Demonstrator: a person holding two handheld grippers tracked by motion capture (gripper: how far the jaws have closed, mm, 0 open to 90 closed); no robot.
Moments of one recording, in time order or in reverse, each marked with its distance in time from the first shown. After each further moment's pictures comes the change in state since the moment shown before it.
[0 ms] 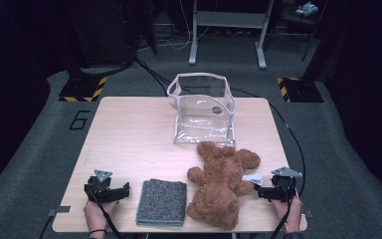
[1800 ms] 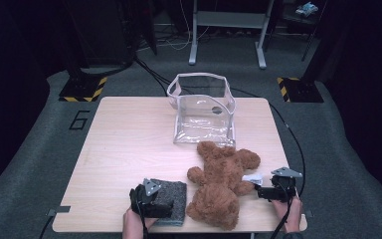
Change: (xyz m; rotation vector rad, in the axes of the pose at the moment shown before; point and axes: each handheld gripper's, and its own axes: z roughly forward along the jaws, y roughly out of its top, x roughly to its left) left arm -0.139 0.001 -0.026 0.051 -0.264 0.235; right arm 0.001 0.000 0.000 -0.003 0.000 -0.003
